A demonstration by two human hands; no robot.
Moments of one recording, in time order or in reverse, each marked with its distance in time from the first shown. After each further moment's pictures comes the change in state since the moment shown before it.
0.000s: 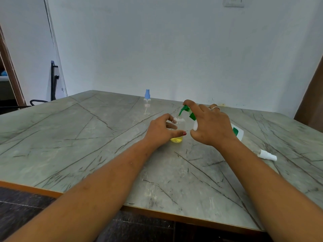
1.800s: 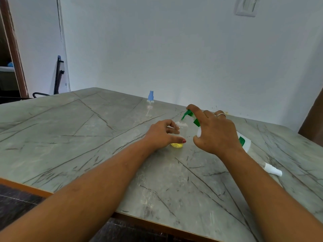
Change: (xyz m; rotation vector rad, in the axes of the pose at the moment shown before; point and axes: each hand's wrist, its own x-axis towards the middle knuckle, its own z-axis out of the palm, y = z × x) left_hand 0.001 -0.001 -0.007 -0.083 -0.124 -0.074; right_hand 0.000 0.001 0.001 -0.034 0.028 -0.012
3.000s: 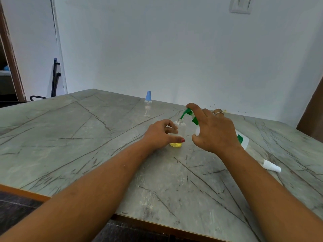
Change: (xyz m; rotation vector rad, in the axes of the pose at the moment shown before) left_hand -0.003 0.006 0.000 0.061 0.001 -0.024; right_hand 0.000 -0.001 -0.002 0.006 -0.009 0.032
